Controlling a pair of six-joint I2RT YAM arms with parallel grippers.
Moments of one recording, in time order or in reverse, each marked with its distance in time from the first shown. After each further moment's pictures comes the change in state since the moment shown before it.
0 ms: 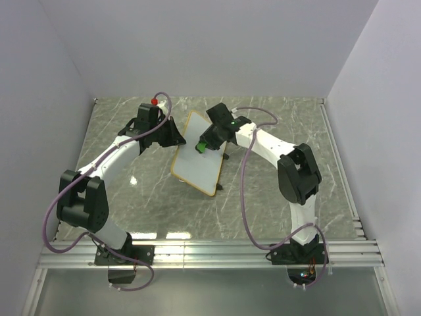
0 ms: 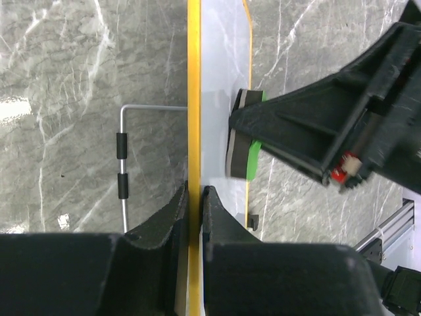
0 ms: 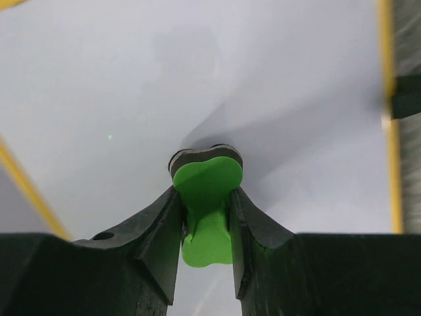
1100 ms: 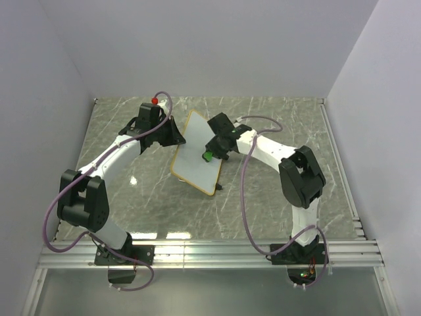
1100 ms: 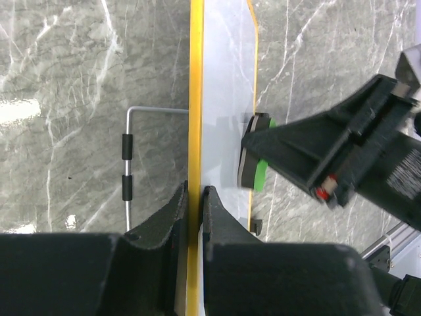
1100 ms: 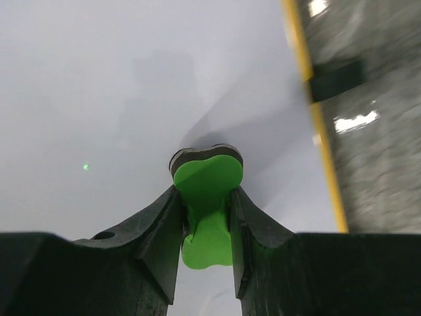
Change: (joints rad) left arm -0.010 0.007 0.014 -0.008 -0.035 0.001; right arm 0.024 -0.051 -0.148 0.011 0.103 0.043
